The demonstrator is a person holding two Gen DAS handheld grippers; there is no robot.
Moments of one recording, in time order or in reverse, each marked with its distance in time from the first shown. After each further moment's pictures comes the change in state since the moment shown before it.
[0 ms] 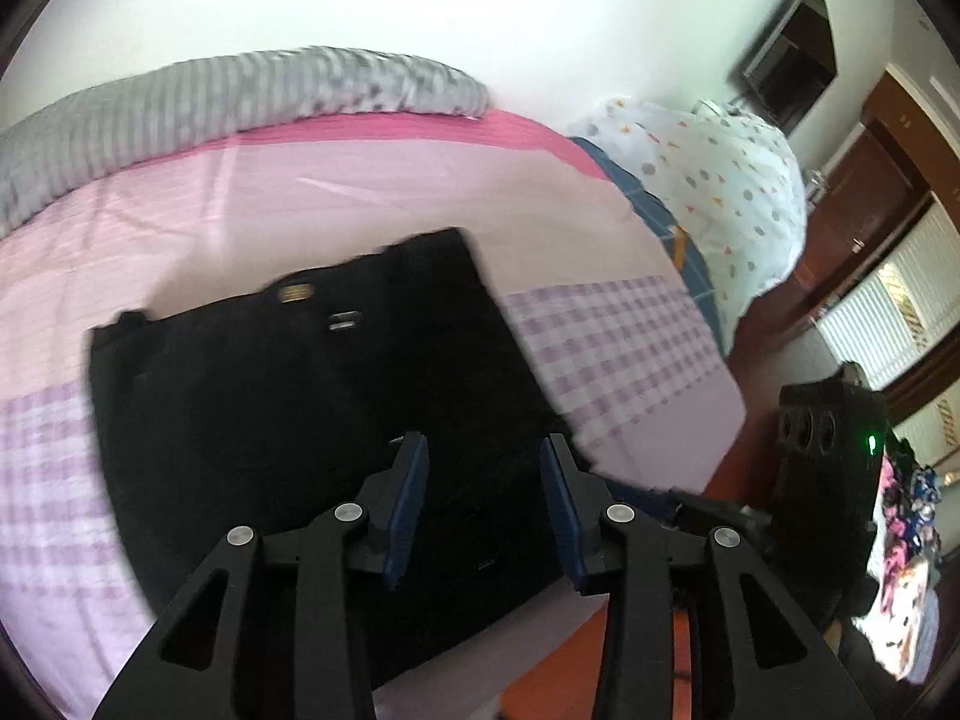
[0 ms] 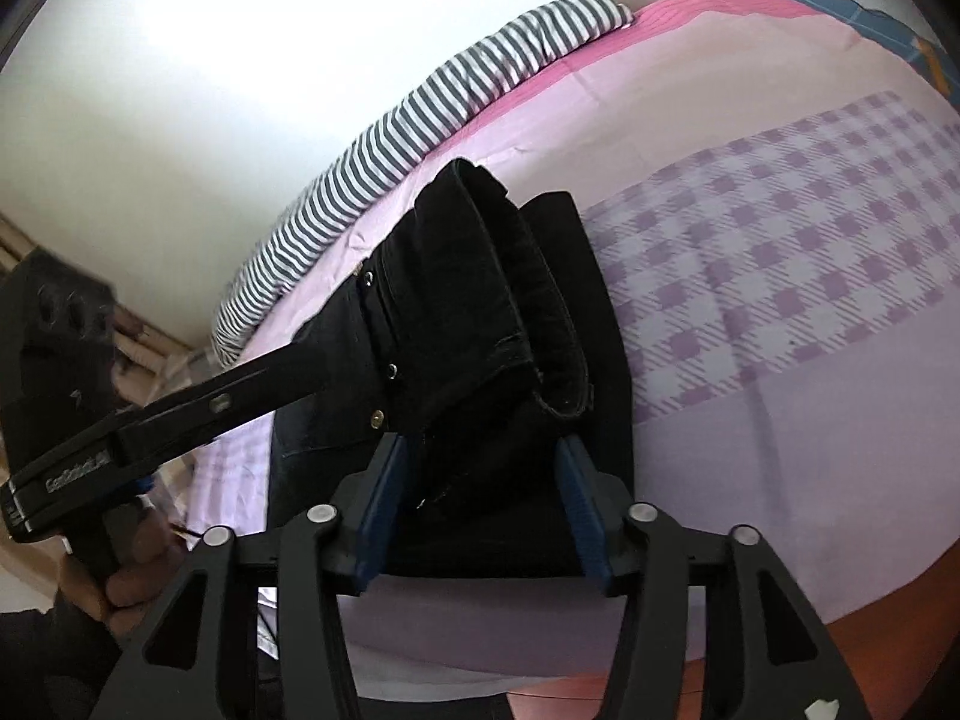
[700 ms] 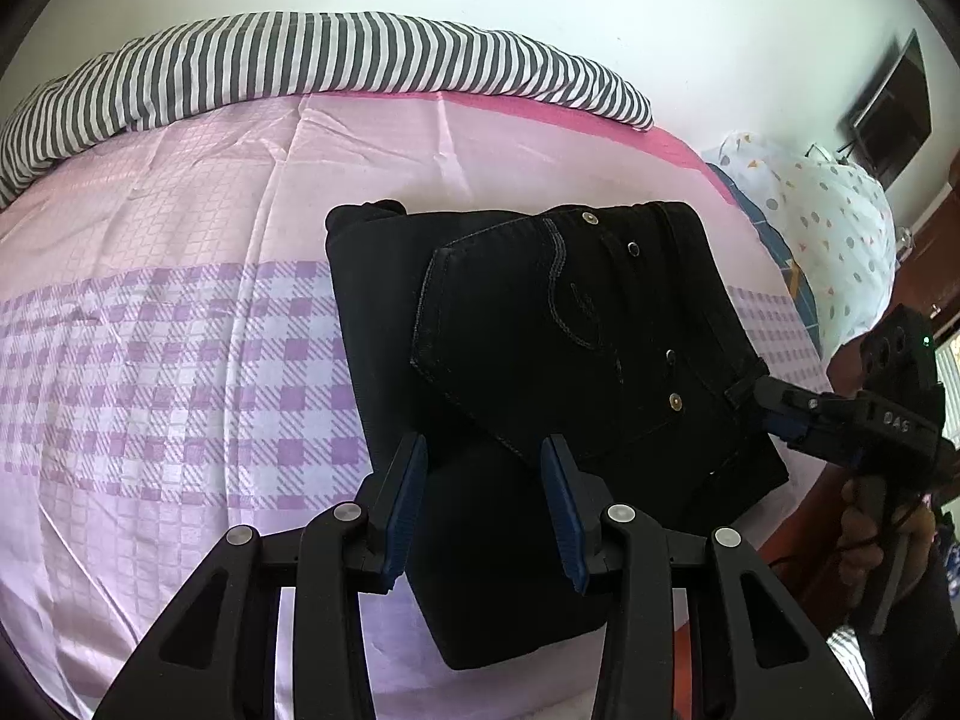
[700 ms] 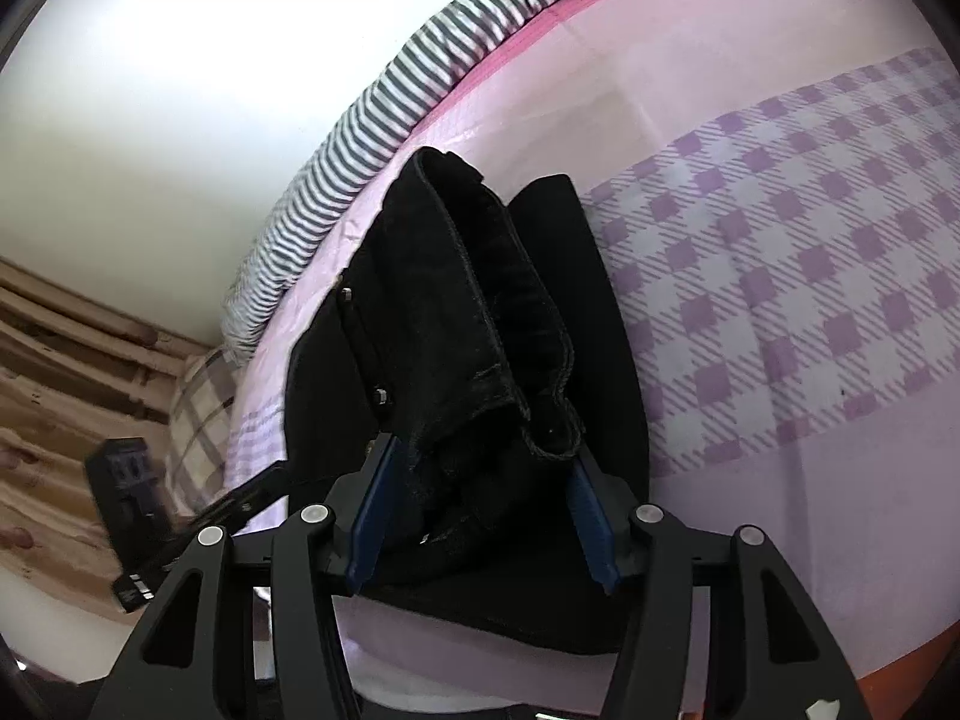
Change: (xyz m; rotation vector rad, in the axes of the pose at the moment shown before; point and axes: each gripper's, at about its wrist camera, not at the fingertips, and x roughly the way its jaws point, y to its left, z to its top) left arm -0.025 0.096 -0.050 -0.158 -0.019 0.177; right arm 0.017 -0.021 0.028 0.101 0.127 0.090
